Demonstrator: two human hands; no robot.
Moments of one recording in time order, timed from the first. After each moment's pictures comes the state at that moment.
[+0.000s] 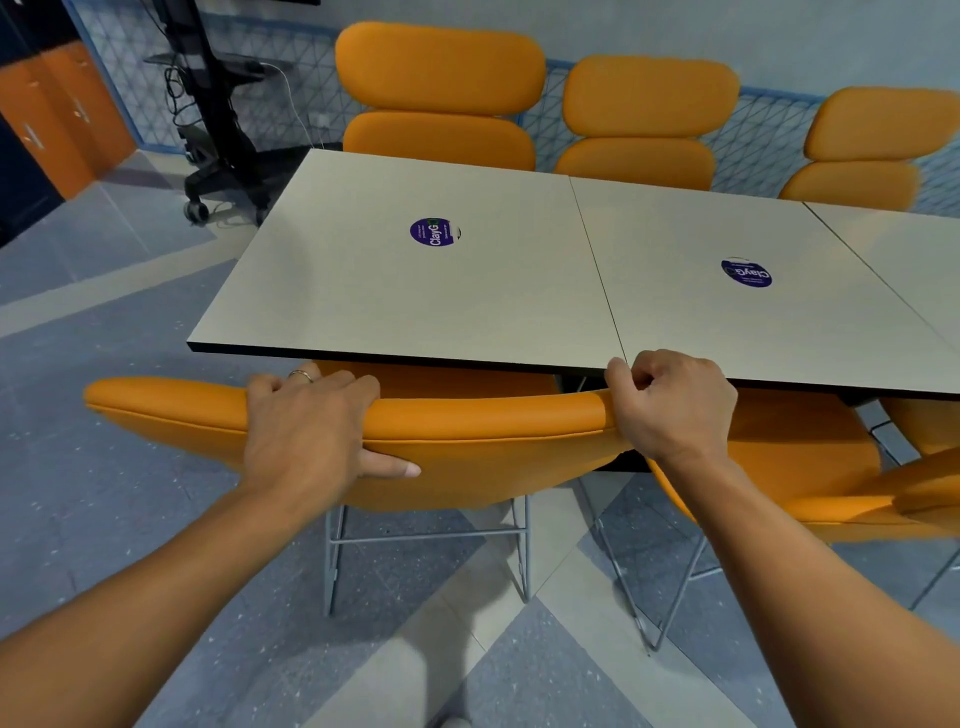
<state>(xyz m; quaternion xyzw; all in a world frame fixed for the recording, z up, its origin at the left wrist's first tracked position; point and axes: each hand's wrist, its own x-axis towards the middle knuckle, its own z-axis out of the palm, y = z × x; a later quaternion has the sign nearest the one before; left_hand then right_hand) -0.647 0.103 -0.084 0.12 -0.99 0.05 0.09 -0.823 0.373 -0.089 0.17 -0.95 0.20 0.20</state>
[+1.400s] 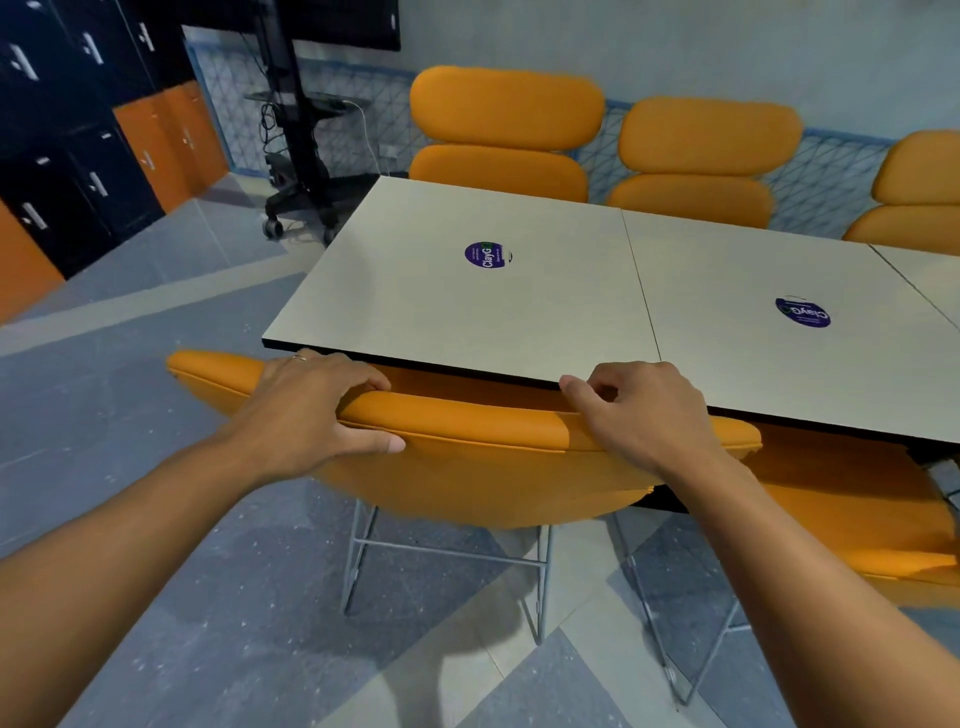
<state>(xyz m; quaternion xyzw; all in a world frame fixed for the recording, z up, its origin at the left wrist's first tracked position) -0.607 0.055 -0.067 0.12 -0.98 -0.14 0.05 -0.788 0.334 -0.056 0.30 -0.94 0.17 0.03</state>
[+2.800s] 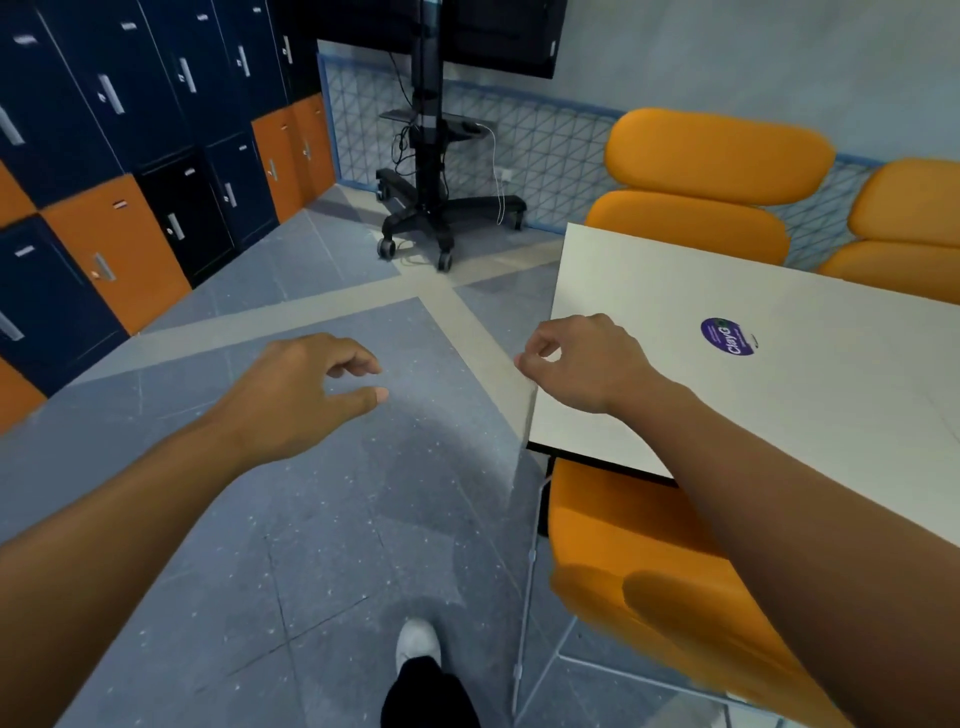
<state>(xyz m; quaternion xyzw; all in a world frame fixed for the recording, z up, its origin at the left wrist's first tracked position) -0.486 -0.442 -0.051 0.22 -0.93 -0.25 0.13 -0.716 -0.252 -0.042 0.43 -0.89 0.14 -0.07</state>
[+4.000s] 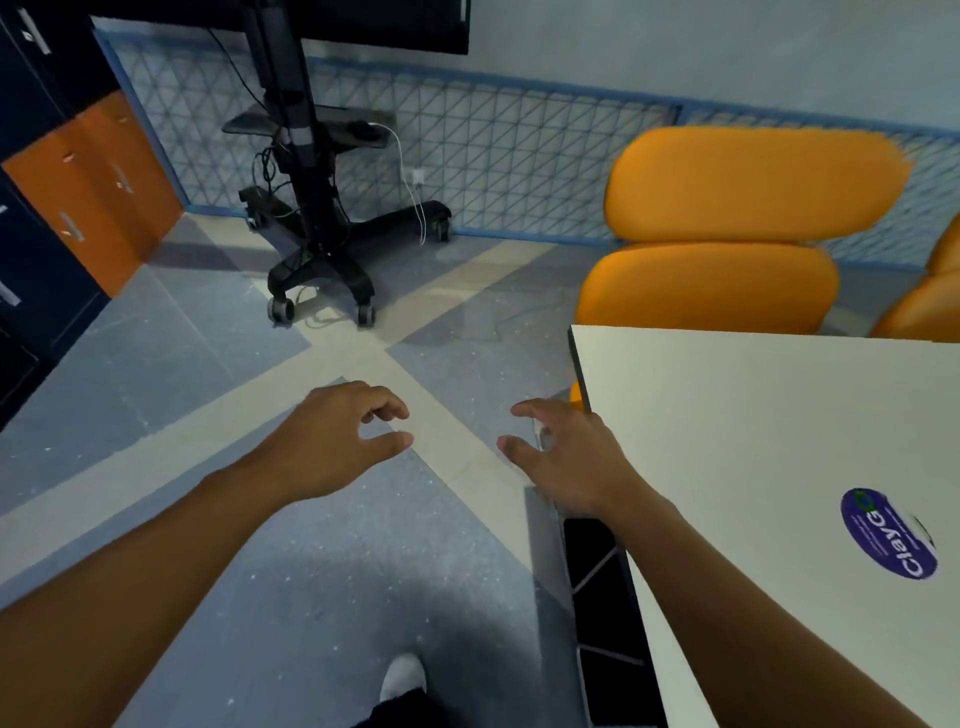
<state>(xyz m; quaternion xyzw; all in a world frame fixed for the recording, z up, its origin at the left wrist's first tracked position) -1.011 -0.860 -0.117 0.09 -0.95 -0.31 -0.01 -1.112 -0.614 -0.120 0.23 -0.92 0.27 -0.17</state>
